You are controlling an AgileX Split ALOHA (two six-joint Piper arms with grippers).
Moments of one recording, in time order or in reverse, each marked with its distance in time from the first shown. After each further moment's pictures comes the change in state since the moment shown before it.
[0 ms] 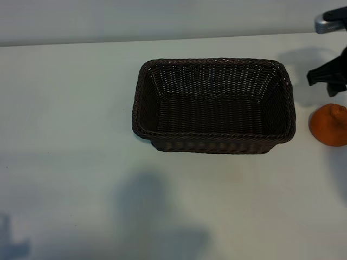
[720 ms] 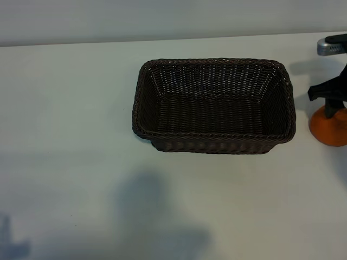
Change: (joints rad) left arm 0.000 -0.001 0.000 0.000 0.004 -0.003; right arm -0.078 0.151 0.000 0.142 0.017 -0.114
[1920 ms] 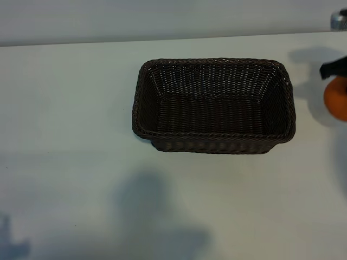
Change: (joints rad) left arm 0.000 0.000 0.000 0.000 0.000 -0.006; right arm 0.000 -0.168 -0.102 0.009 0.167 0.006
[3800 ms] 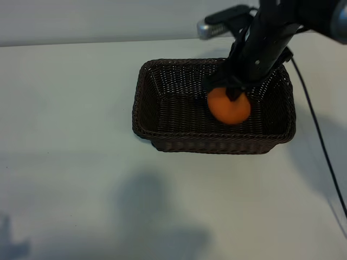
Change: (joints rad) left arm 0.000 0.000 0.000 0.000 0.000 0.000; right arm 0.445 0.226 -0.230 0.145 -0.023 -0.041
